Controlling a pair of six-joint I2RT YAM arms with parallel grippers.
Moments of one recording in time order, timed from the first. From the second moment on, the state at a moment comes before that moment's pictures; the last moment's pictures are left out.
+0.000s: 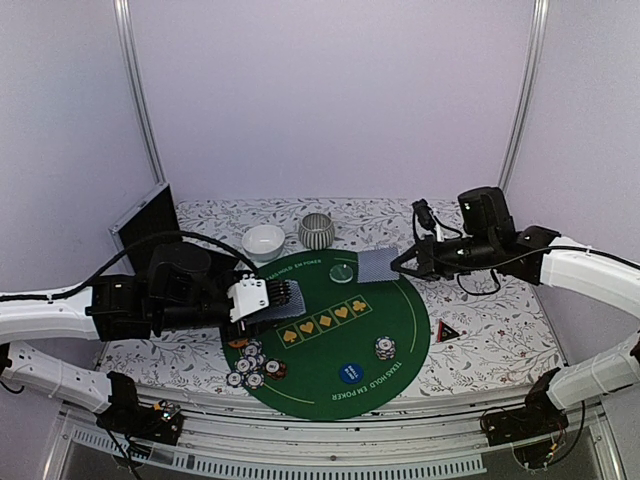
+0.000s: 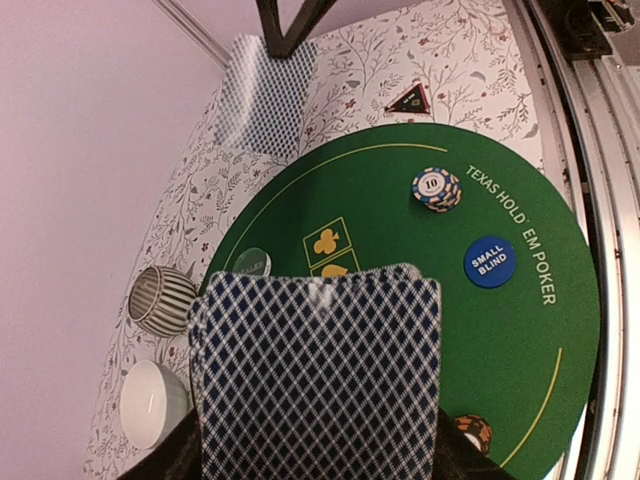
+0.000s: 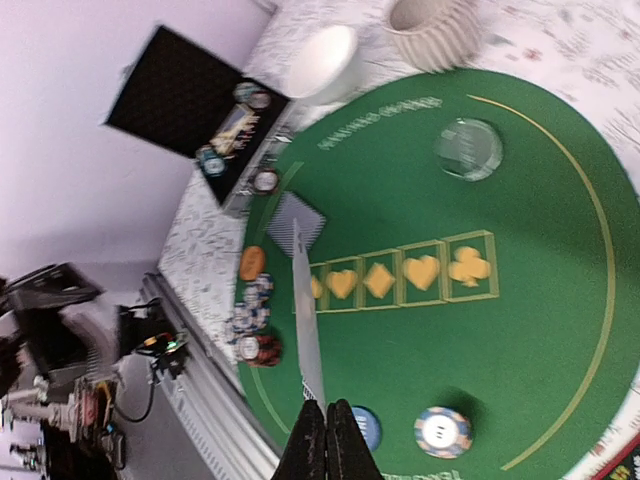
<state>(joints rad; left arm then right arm) -1.12 1.04 0.77 -0.23 -0.14 0.54 0.67 1.26 0.98 -0.28 -0.44 0.58</state>
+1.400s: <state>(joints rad) -1.12 1.03 0.77 -0.25 -0.10 0.53 0.71 1.23 0.95 -0.46 -0.03 0.56</state>
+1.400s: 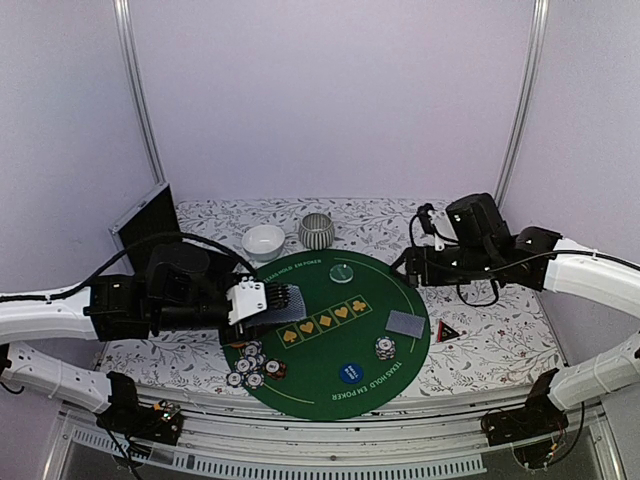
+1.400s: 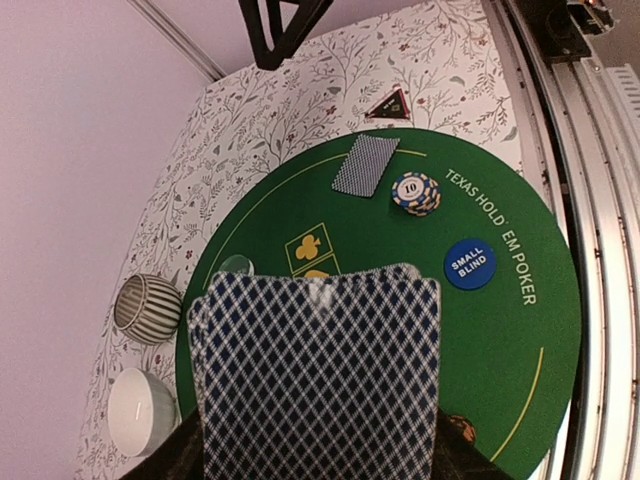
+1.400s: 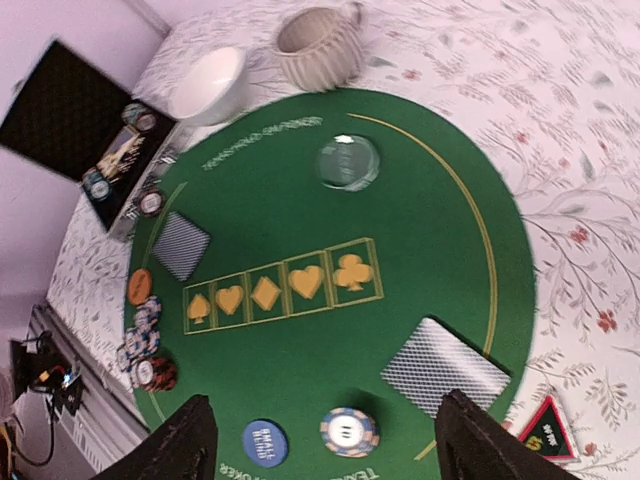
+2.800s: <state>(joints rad) -1.12 1.01 0.77 -0.24 -0.08 0.55 1.05 1.63 1.24 -0.10 -0.33 0.39</state>
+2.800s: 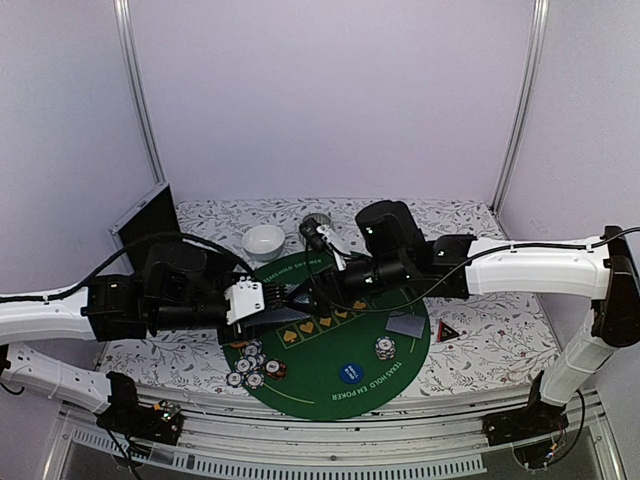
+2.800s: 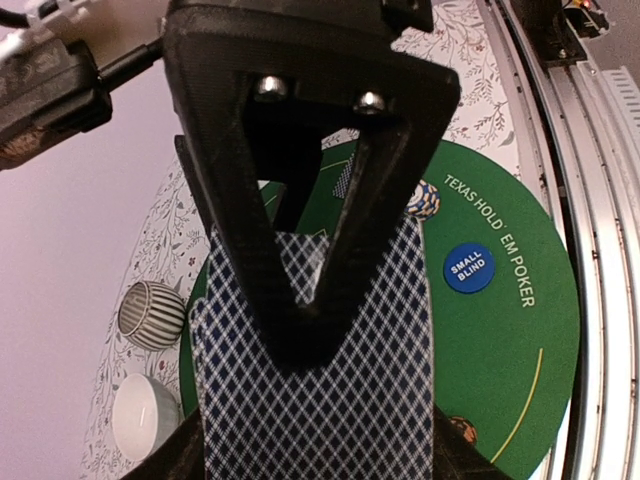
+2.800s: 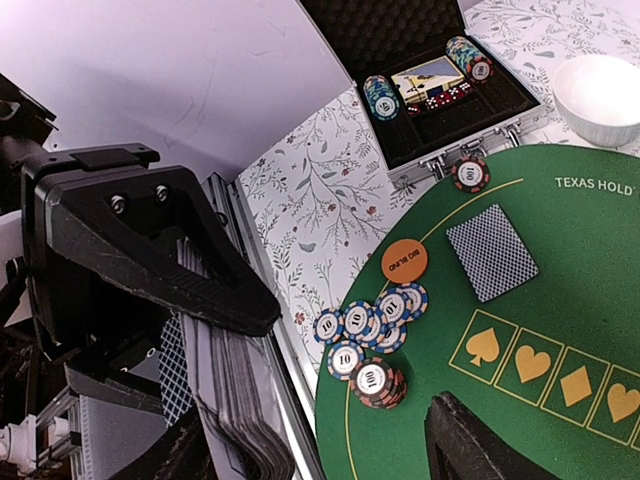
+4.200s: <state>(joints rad) -1.12 1.01 0.77 -0.25 -0.09 0.55 1.05 1.48 1.32 -0.39 -0.35 0.39</state>
